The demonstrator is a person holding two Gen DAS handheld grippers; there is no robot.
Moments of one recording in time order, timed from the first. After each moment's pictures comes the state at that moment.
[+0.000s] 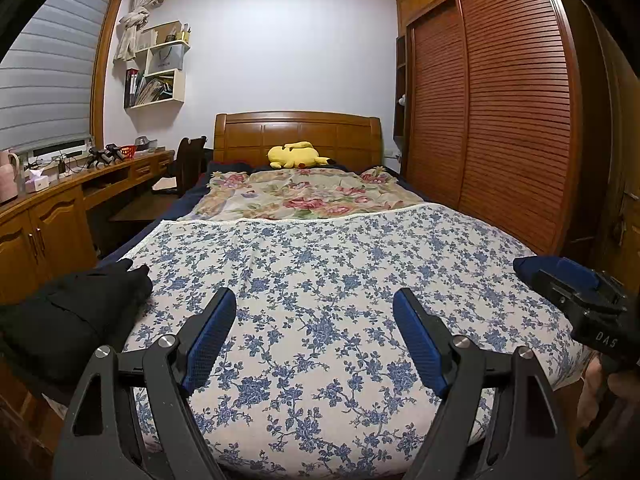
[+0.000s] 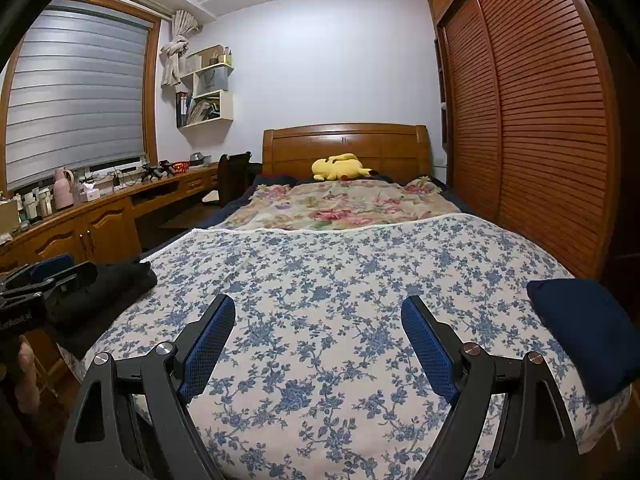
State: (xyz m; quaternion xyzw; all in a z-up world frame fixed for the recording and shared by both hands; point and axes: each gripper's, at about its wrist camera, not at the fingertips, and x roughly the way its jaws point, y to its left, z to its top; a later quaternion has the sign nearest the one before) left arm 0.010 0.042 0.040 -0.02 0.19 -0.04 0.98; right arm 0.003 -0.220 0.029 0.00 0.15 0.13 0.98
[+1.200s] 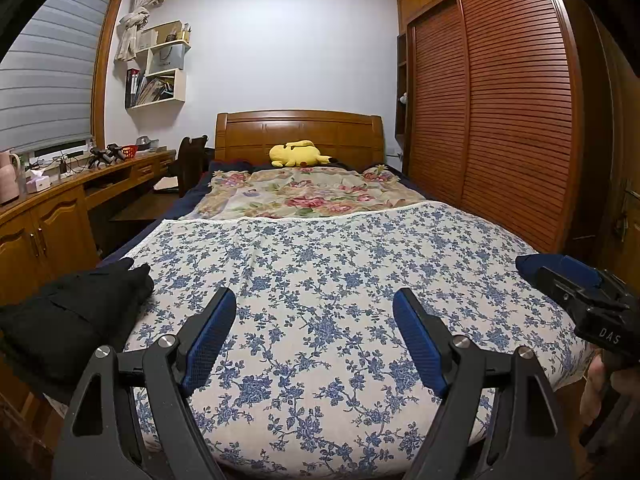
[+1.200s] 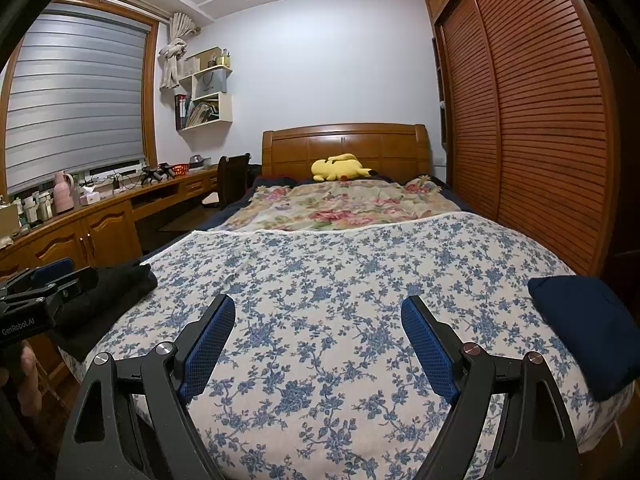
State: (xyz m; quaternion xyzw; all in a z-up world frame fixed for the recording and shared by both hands) left arm 0.010 0.042 0.039 -0.02 0.19 -0.03 0.98; right arm 0.002 -0.221 0.026 0.00 0.15 0.13 0.98
